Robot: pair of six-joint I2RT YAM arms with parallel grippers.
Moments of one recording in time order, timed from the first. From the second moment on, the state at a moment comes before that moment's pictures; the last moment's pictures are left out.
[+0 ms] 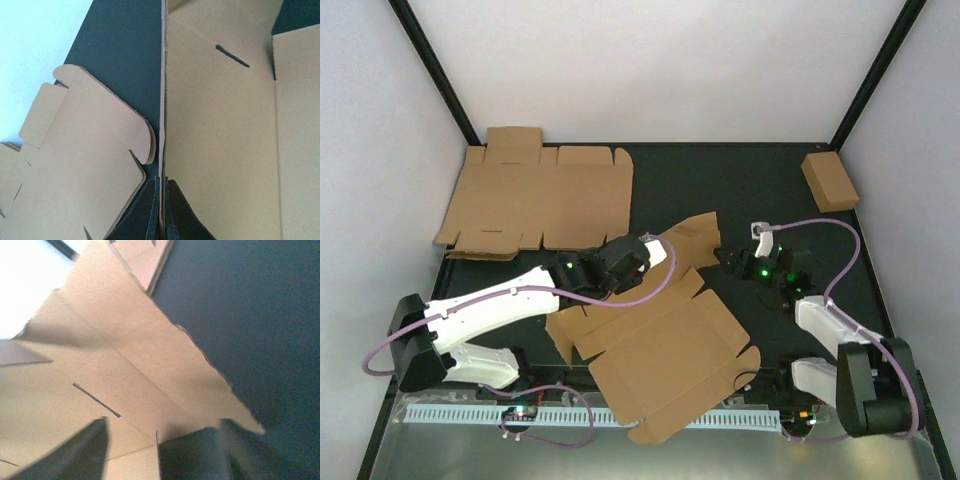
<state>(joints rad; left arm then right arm) -1.05 1.28 1.06 -0.64 -0.50 0.24 0.11 1.16 0.34 0.28 -0.65 0.47</state>
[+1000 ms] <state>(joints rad) -1.05 1.29 1.06 -0.64 -0.54 0.23 0.11 1.49 0.72 0.15 -0.87 0.04</state>
